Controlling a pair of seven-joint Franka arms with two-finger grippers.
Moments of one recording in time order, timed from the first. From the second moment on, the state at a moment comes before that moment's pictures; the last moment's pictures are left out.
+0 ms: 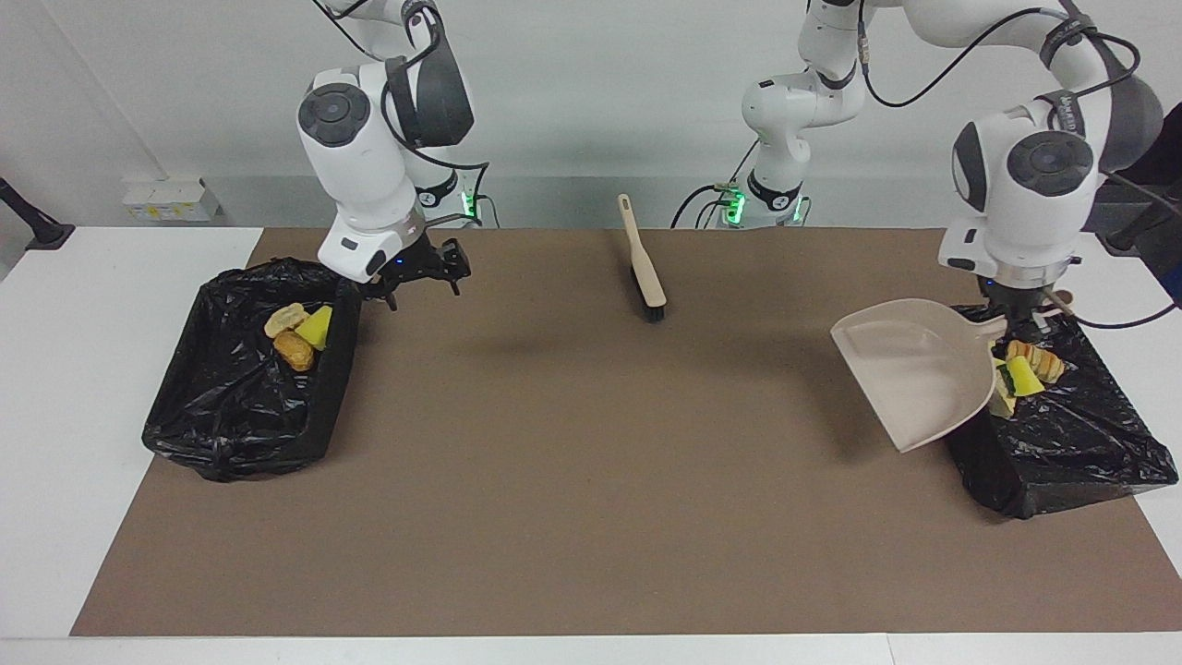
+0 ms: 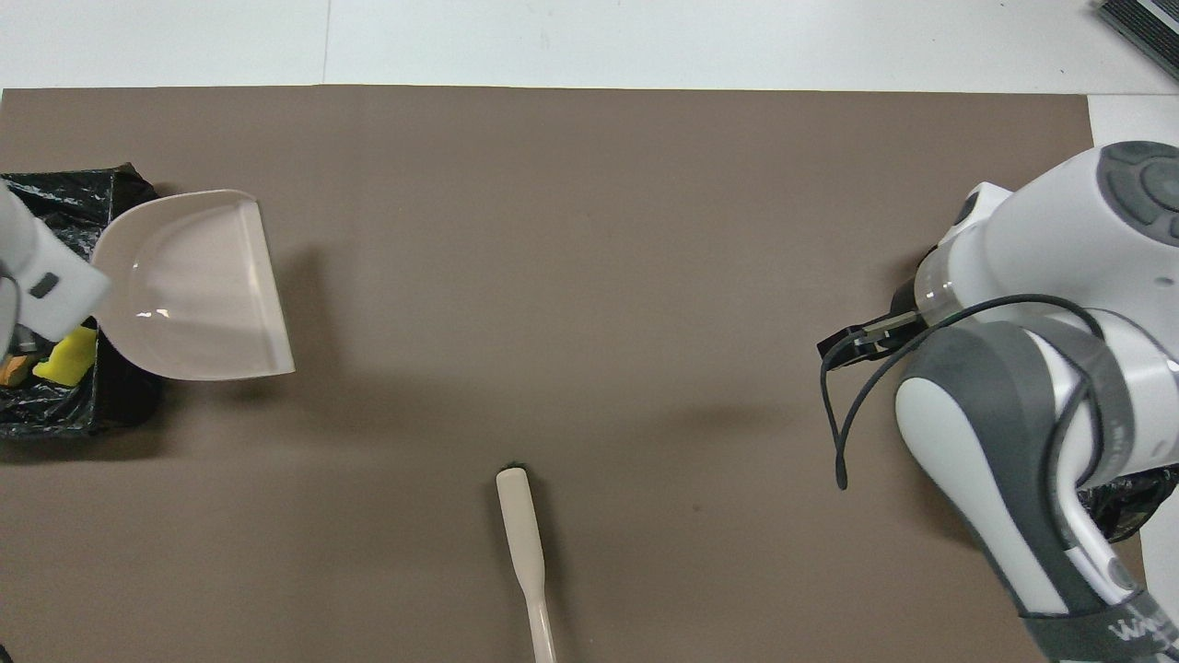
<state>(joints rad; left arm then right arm) 0.06 0.11 -0.12 -1.80 0.45 1.82 1.15 0.18 0.04 -0.03 -1.80 0.02 1.74 -0.09</state>
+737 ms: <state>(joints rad) -0.37 0.14 -0.13 -1.87 0.16 1.84 0.16 -0.01 0.02 -0.09 -1.64 -0.06 1.67 -0.13</state>
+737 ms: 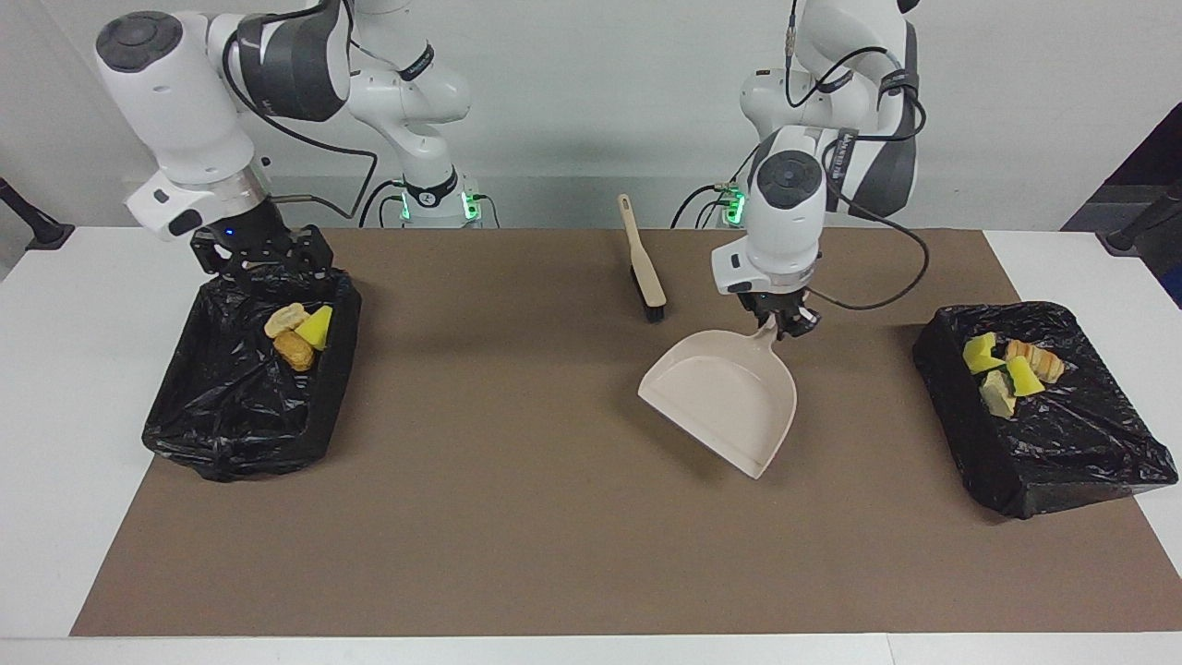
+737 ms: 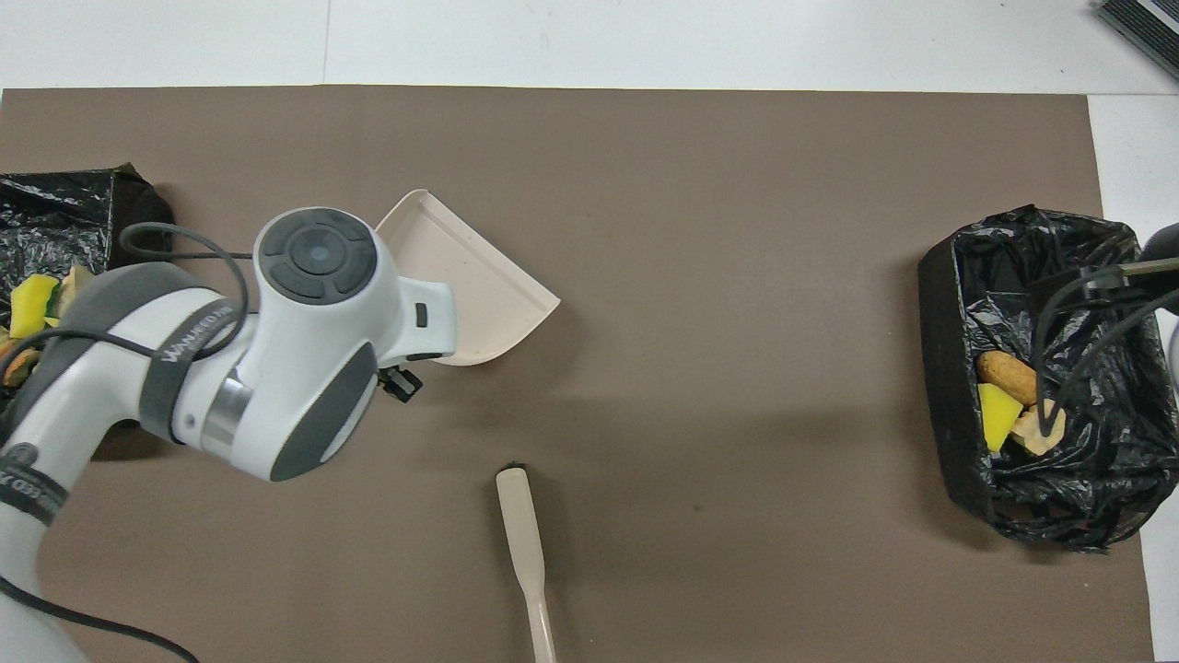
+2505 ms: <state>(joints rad) -0.59 0.29 -0.13 -1.84 -0.03 2.02 -0.59 0.01 0.00 -0.06 -1.58 -0.01 1.57 -0.02</state>
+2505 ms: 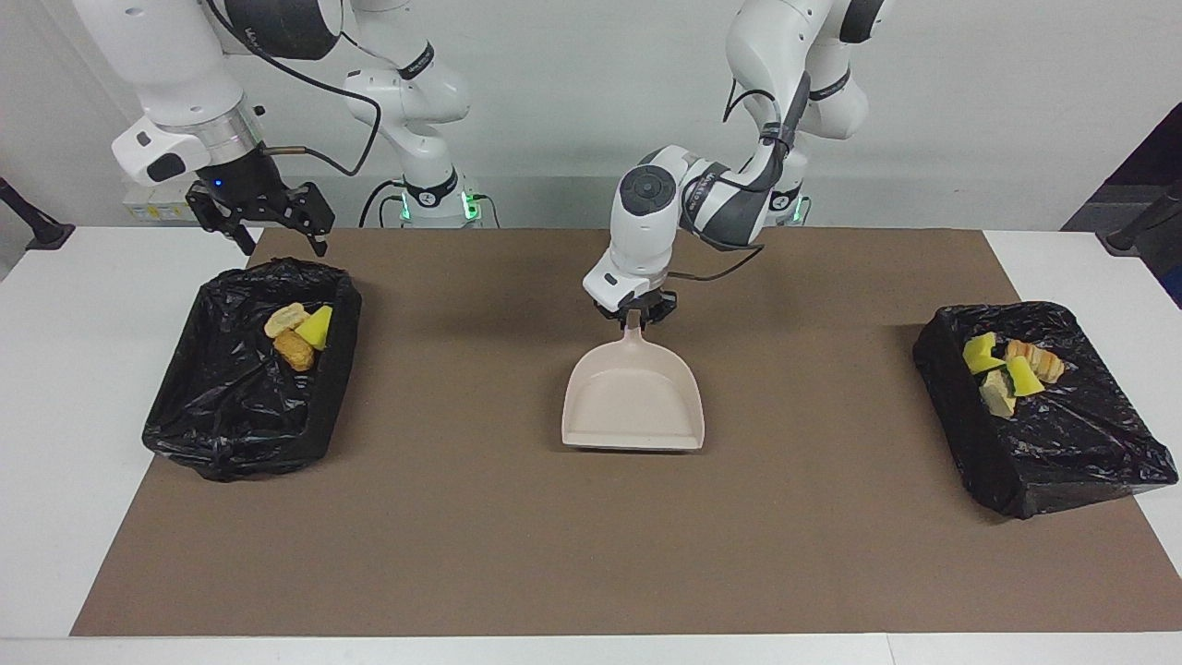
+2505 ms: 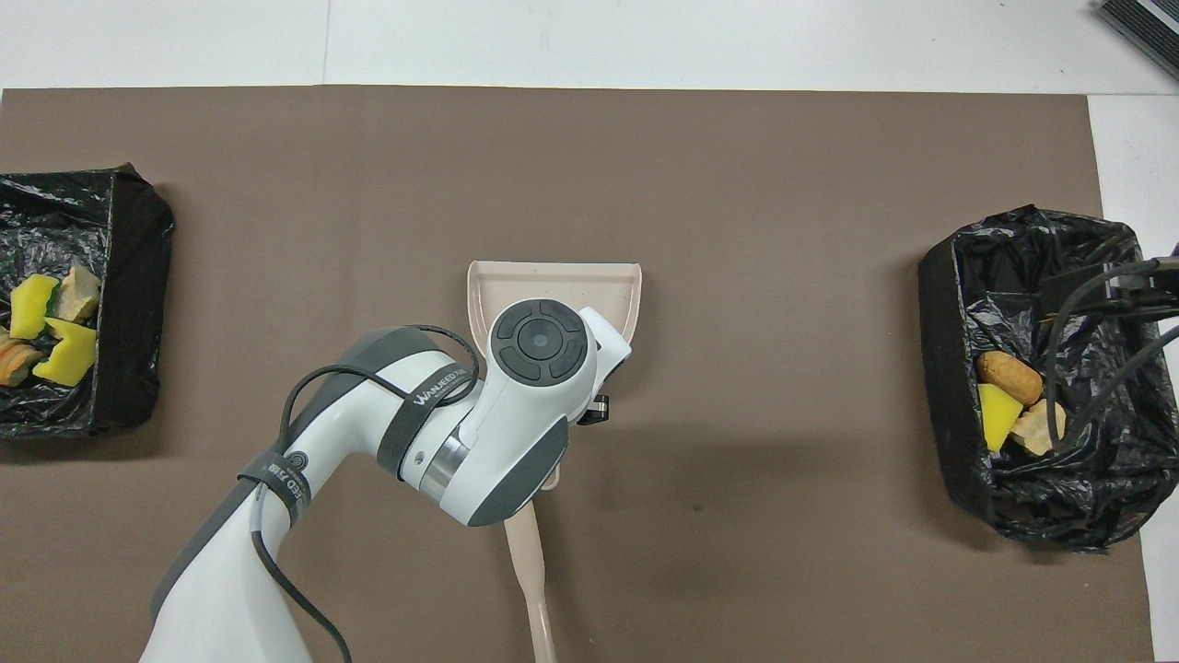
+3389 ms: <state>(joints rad) -0.36 0.08 -0.09 -1.83 -0.03 1.86 -0.29 0.02 -0.01 -0.06 -1.58 -0.01 1.54 0.02</state>
